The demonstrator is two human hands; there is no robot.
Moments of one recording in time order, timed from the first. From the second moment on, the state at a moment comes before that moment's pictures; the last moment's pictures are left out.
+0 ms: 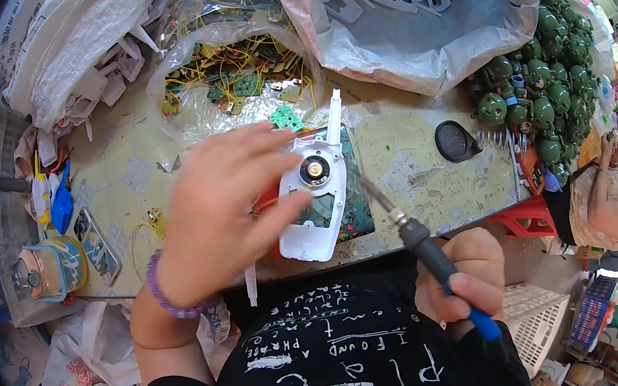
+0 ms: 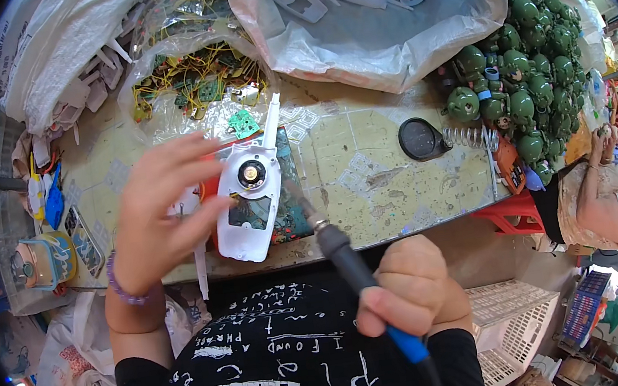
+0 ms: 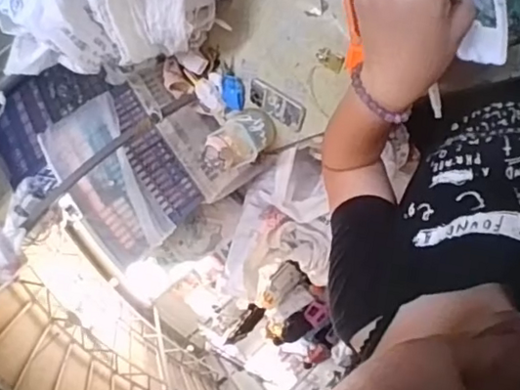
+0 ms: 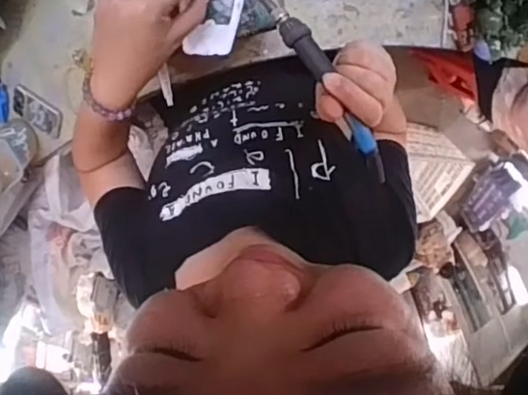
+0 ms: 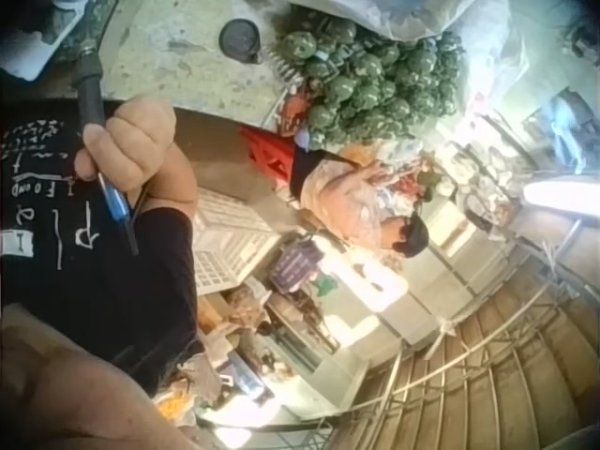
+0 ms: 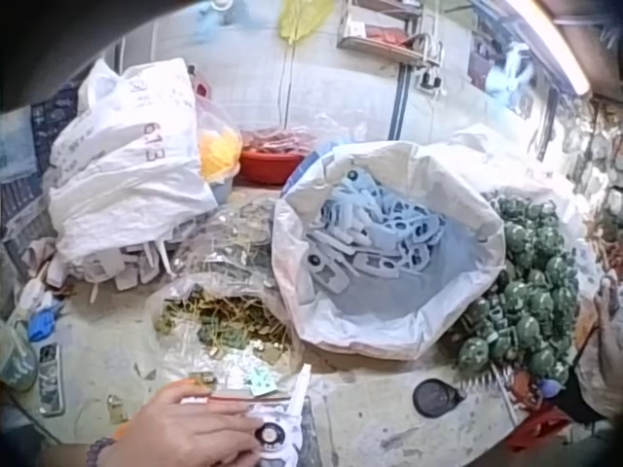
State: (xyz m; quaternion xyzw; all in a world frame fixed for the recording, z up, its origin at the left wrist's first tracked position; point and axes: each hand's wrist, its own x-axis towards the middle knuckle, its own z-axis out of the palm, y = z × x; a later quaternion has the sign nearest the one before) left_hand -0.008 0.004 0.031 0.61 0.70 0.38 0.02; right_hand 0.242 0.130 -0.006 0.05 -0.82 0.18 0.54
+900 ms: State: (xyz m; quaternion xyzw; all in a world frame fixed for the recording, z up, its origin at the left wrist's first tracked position) left_hand 0.014 -0.023 0.032 0.43 0.76 0.45 0.15; right_hand 0.253 0.138 -0.023 -0.08 -0.77 0.15 0.62
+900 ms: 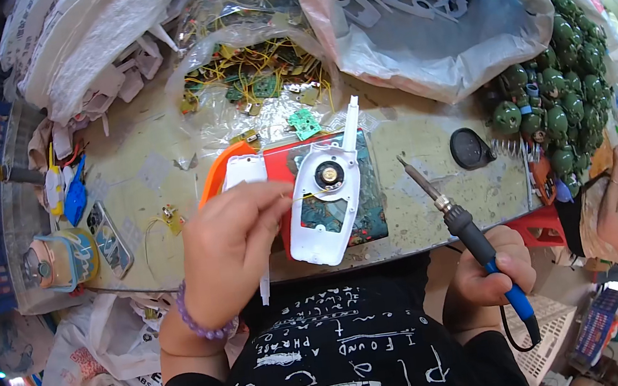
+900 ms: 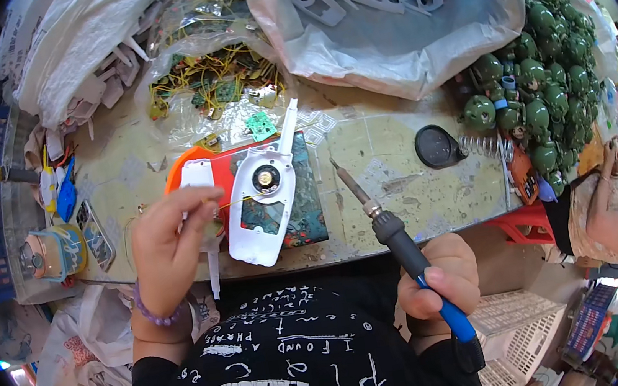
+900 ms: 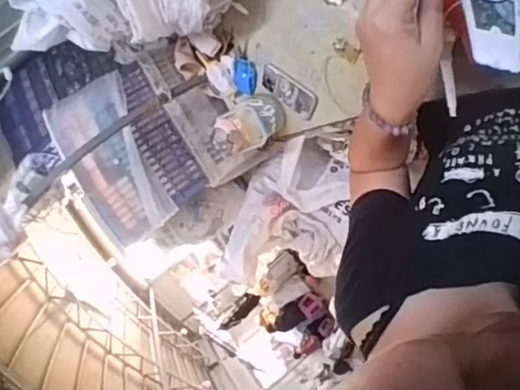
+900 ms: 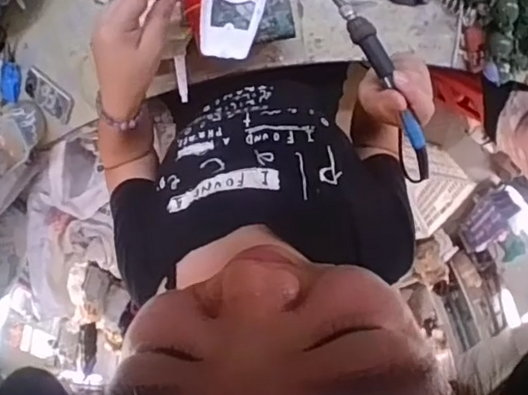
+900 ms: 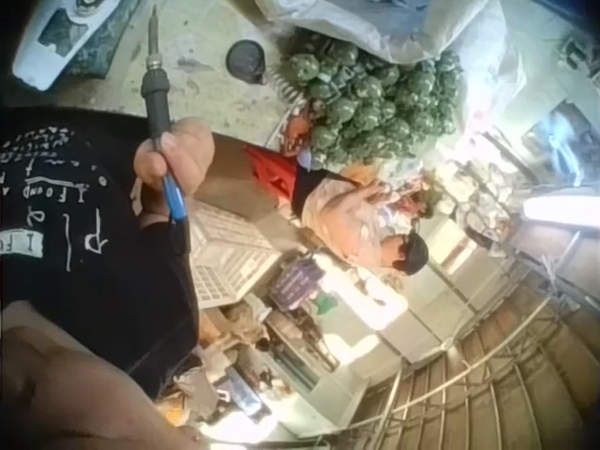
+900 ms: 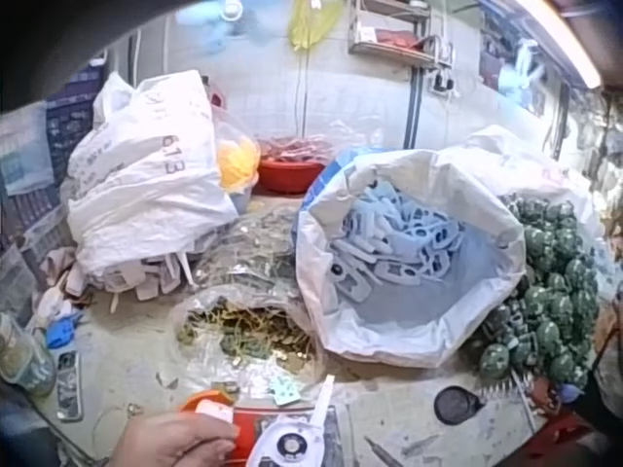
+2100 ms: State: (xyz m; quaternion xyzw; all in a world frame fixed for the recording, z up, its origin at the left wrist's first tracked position) left_hand 0.027 0.006 0.021 0.63 0.74 0.23 -0.06; right_hand 0.227 0.141 -0.003 0.09 -0.81 0.30 0.50
